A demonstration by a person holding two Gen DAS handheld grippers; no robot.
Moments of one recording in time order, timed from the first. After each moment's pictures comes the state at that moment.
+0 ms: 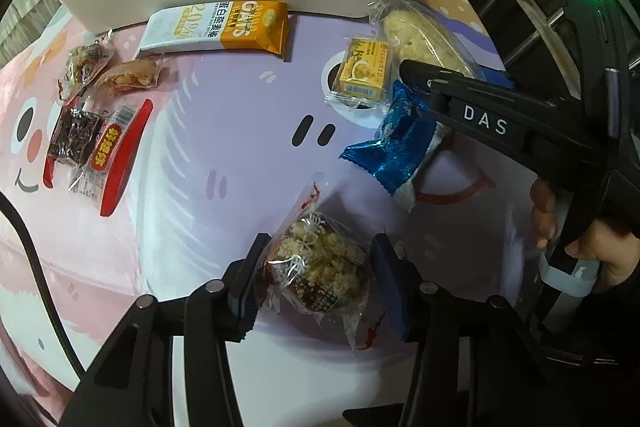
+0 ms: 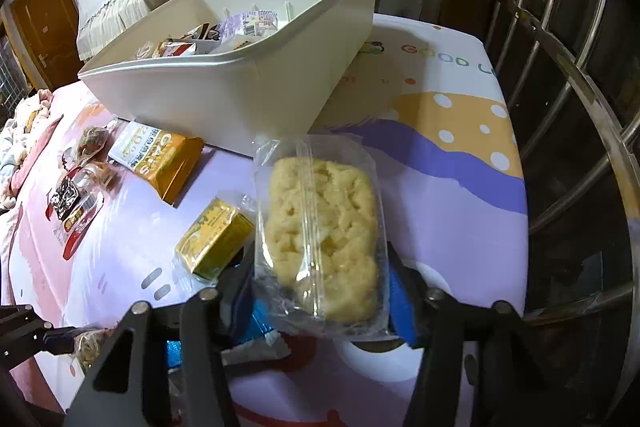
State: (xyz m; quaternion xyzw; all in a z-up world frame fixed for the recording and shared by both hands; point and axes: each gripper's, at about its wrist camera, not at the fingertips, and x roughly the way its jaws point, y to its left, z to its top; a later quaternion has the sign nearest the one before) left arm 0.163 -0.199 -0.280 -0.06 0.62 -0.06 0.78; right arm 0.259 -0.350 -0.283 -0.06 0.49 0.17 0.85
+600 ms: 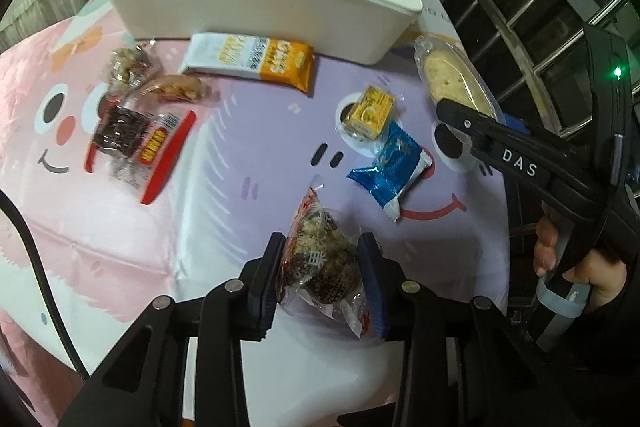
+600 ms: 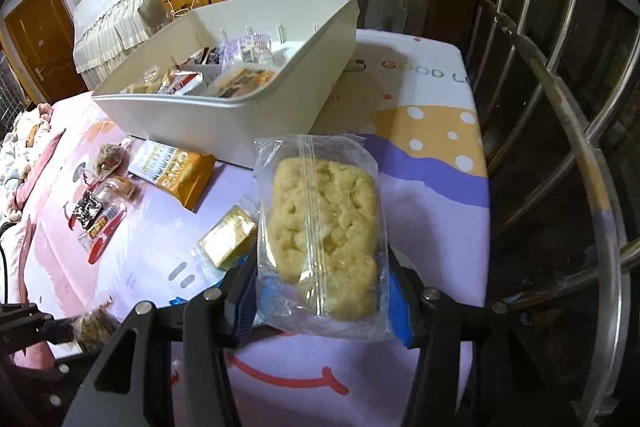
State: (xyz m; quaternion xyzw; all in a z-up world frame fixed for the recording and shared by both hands) left arm 0.137 -0.165 -0.227 -0.11 0.59 -0.05 0.80; right arm 0.240 -0.366 -0.245 -0.04 0.48 0.16 0.86
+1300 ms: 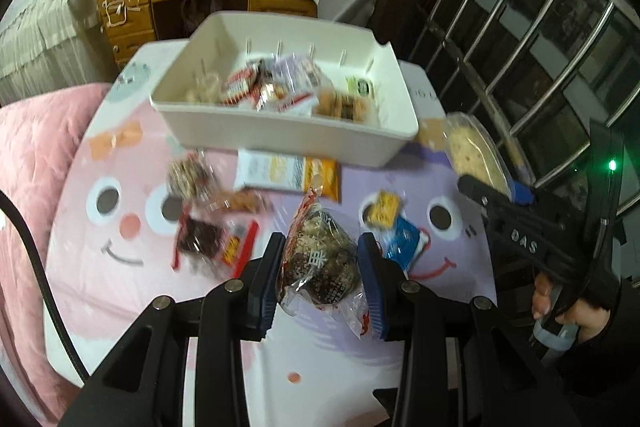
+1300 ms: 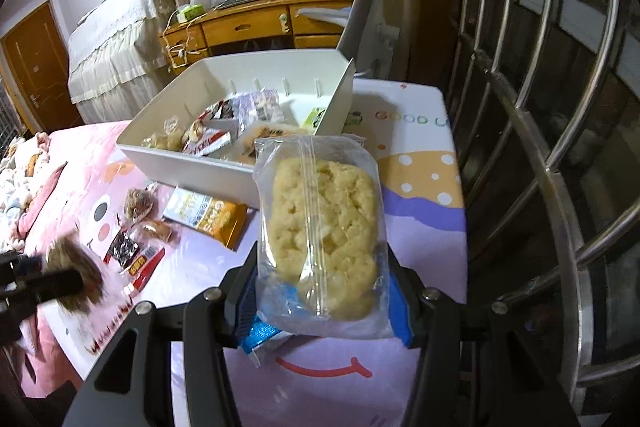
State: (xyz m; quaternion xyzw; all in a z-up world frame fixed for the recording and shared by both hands) left arm 0.158 -0.103 -0.131 -0.08 0.50 -0.07 0.86; right arm 0.216 -0.355 -0.182 -0.01 0.44 0.13 0.89
